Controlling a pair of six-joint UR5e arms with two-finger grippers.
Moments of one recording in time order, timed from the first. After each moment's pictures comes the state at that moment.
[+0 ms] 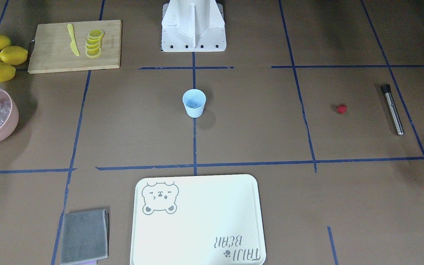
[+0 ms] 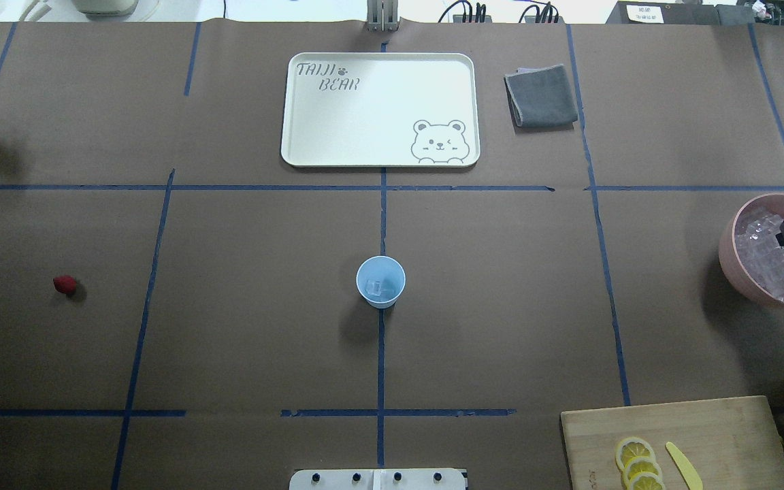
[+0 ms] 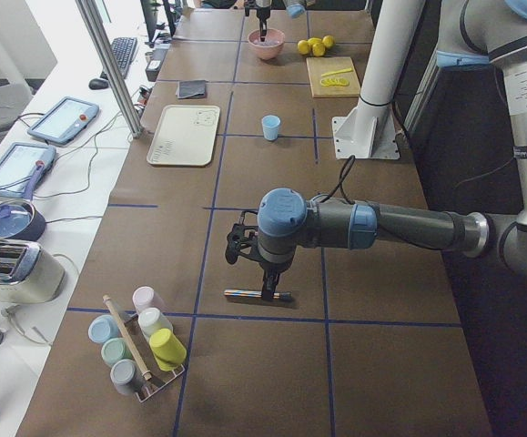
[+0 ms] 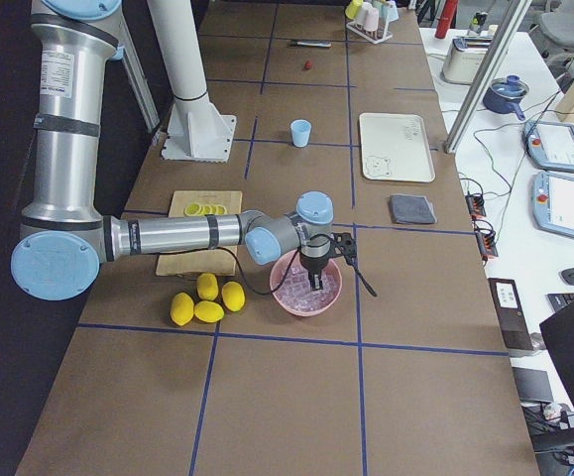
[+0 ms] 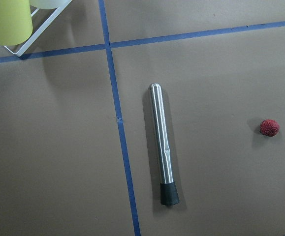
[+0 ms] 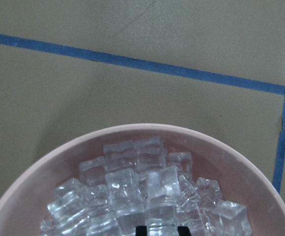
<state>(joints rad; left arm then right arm) -1.62 -1.28 -1.98 -1.50 -2.46 0.16 1.13 -1.69 1.73 -1.20 2.16 0.44</state>
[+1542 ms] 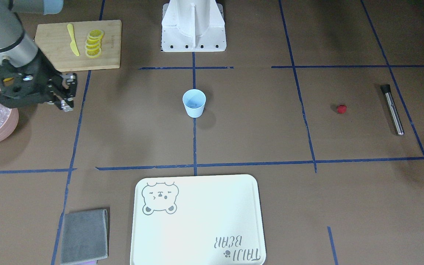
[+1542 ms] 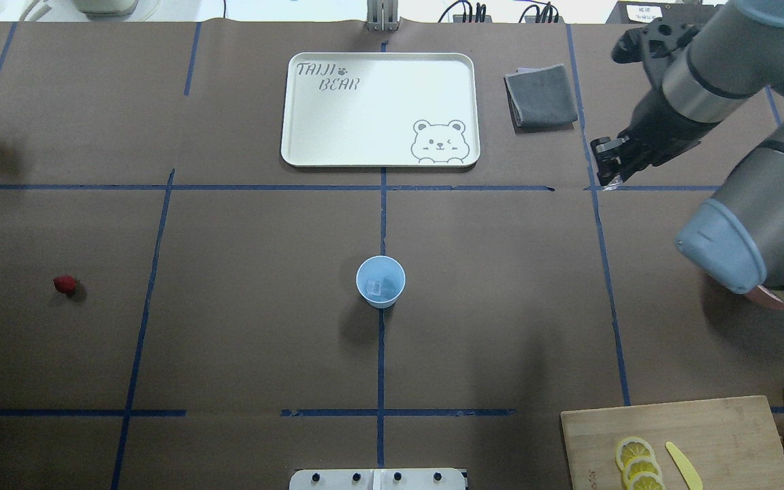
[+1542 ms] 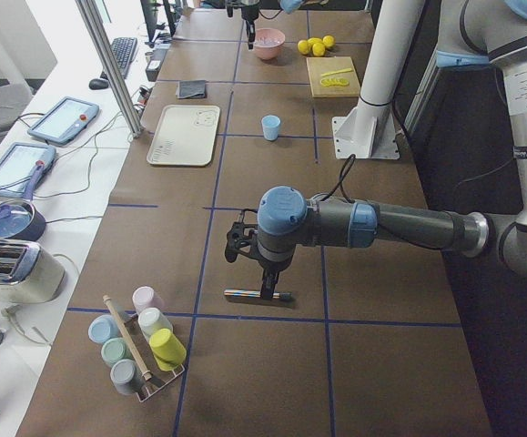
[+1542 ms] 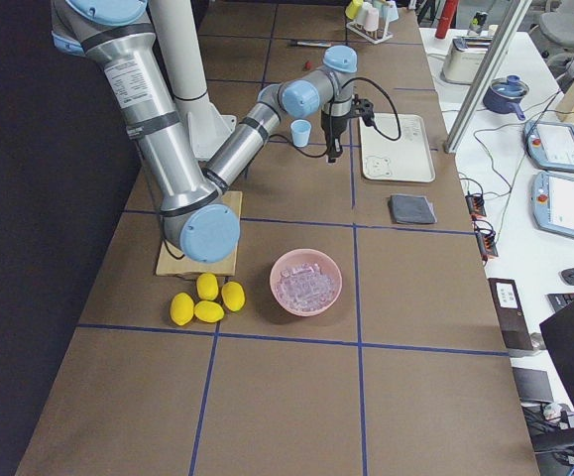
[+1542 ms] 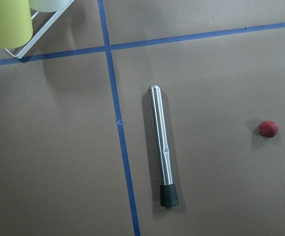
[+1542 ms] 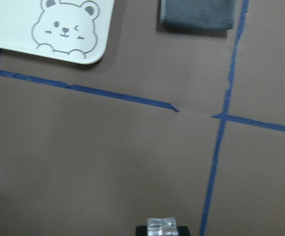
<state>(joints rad) -1.62 -1.28 -1.98 -1.50 -2.46 0.16 0.89 -1.09 2.02 -1.91 2.15 0.69</state>
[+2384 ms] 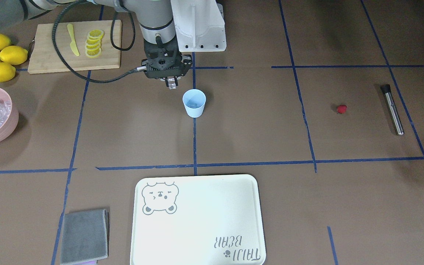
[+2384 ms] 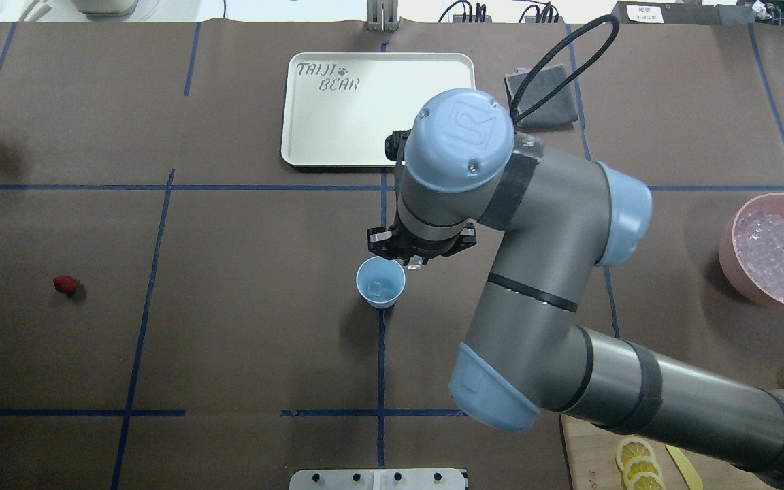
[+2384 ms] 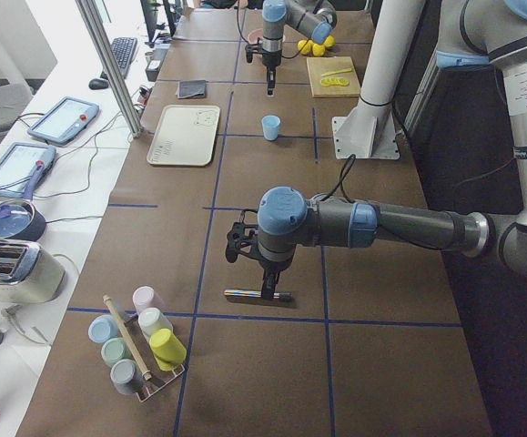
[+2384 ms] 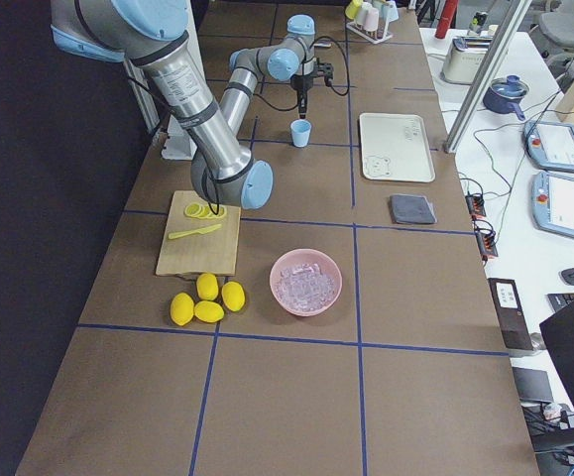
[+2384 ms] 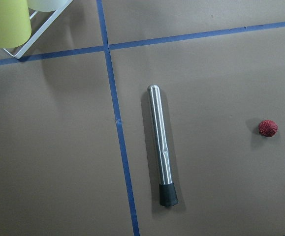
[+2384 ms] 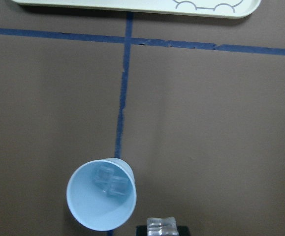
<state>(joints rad) -1.62 -1.28 -1.98 -1.49 -2.46 0.16 0.51 -0.79 1.82 -1.82 1.88 1.16</state>
